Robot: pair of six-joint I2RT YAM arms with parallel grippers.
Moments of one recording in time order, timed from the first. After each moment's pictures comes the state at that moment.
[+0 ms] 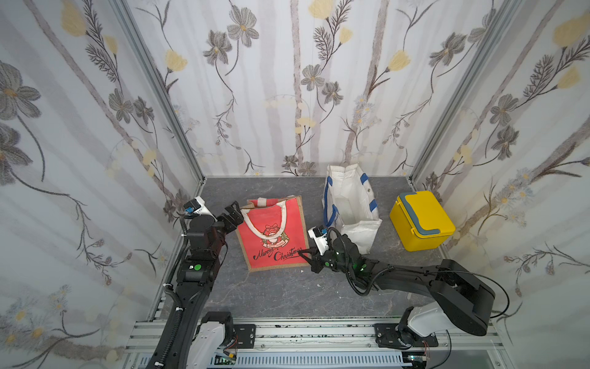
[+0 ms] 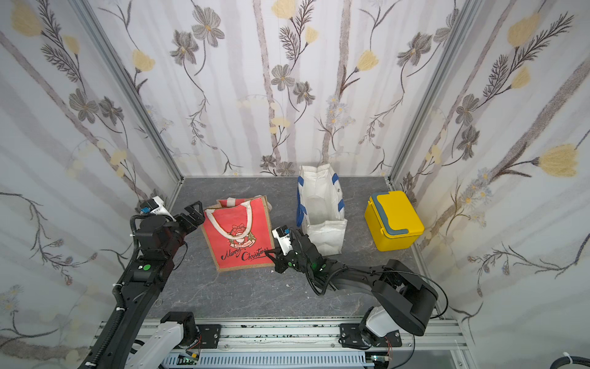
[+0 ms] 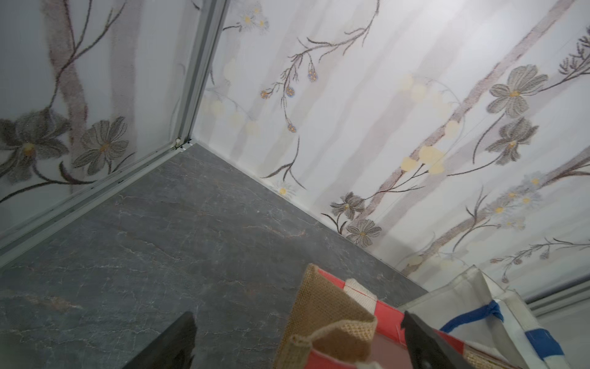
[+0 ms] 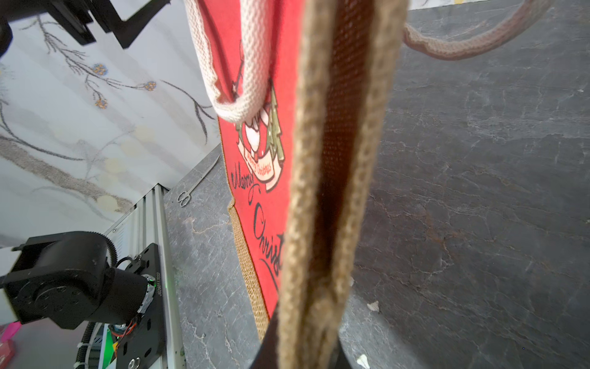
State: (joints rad) left arm -0.05 0.79 0.68 -0.14 -0.06 -0.62; right arm 0.91 1.48 0.62 0.51 -0.22 0.44
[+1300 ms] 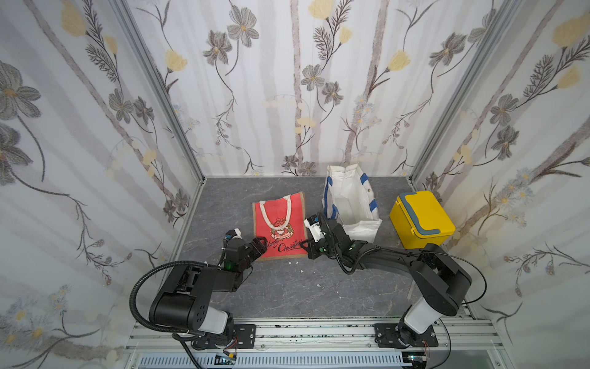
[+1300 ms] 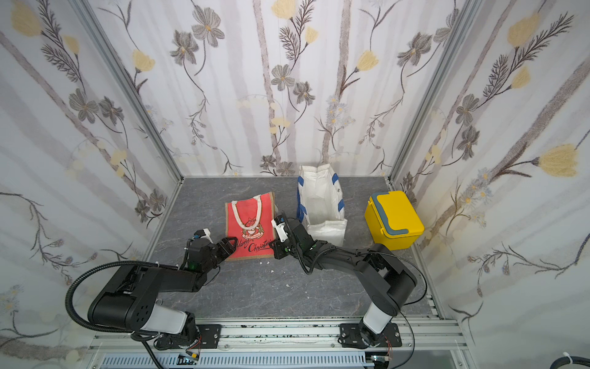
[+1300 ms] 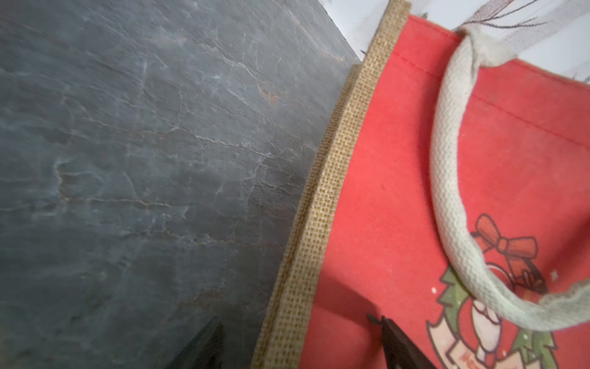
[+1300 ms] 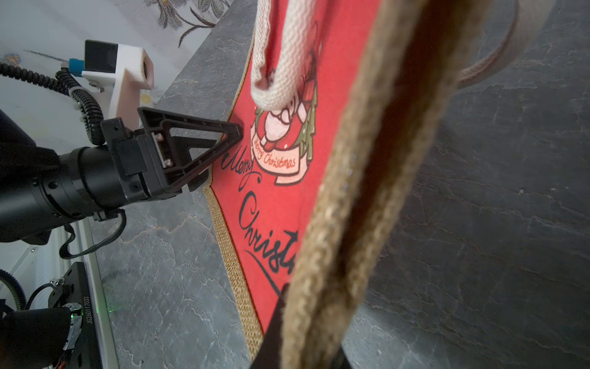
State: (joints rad) left arm -0.19 1.47 0.23 0.71 0.15 -0.83; right arm 0.80 1.67 0.87 0.19 -0.23 0.39
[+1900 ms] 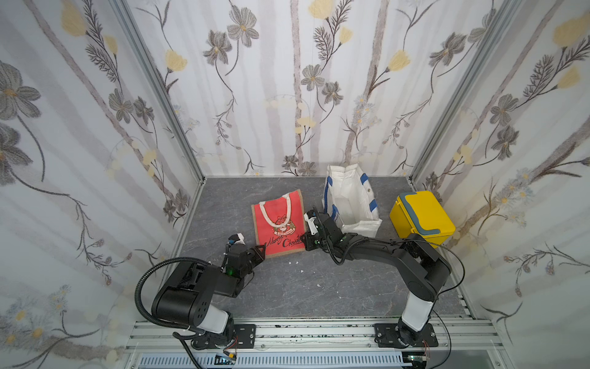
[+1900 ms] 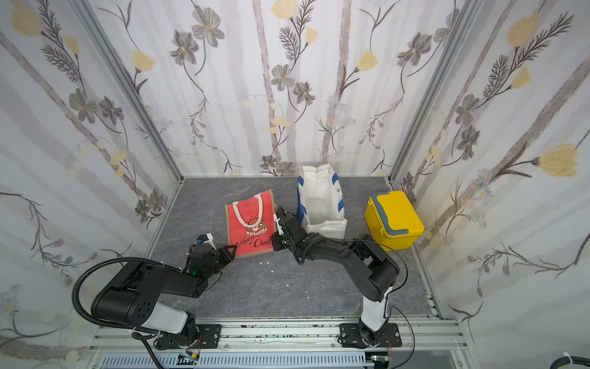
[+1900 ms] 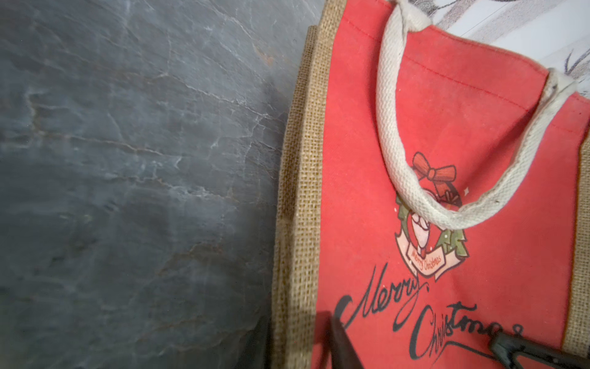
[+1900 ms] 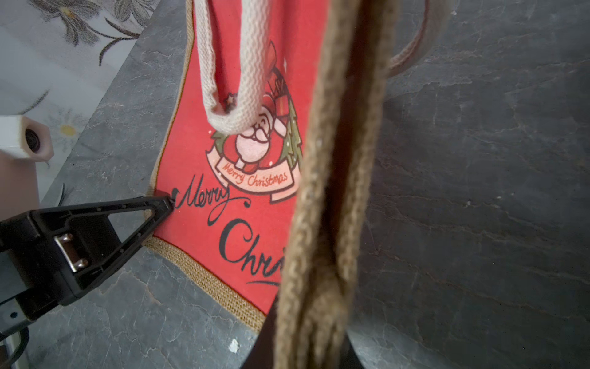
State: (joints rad) left arm -0.23 1.50 0.17 0.80 0.16 -0.85; right arm 0.79 1.82 1.02 0.12 -0.11 0.46
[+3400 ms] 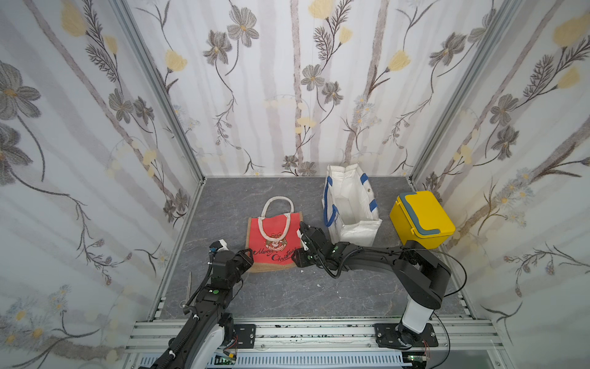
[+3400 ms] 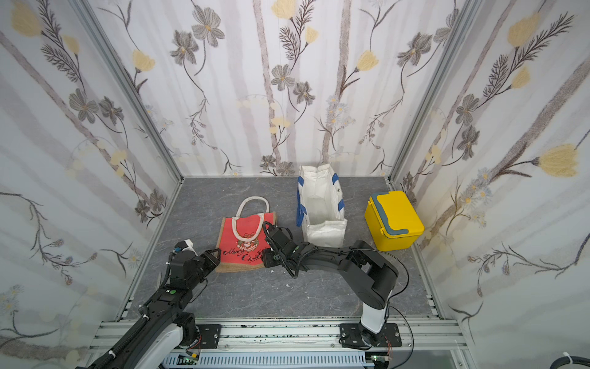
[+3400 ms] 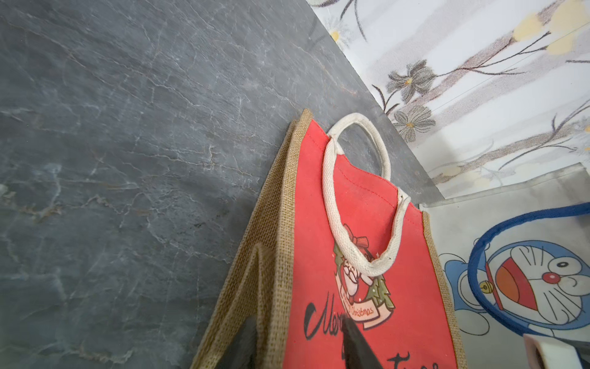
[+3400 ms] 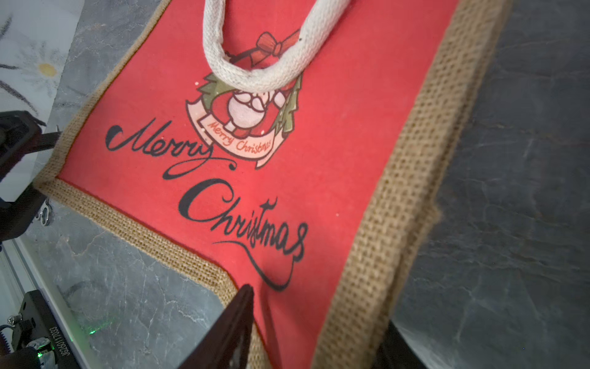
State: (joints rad) left arm -0.16 0.71 0.17 0.00 0.06 -0.88; right arm 0.95 1.77 1.01 -0.08 -0.04 0.63
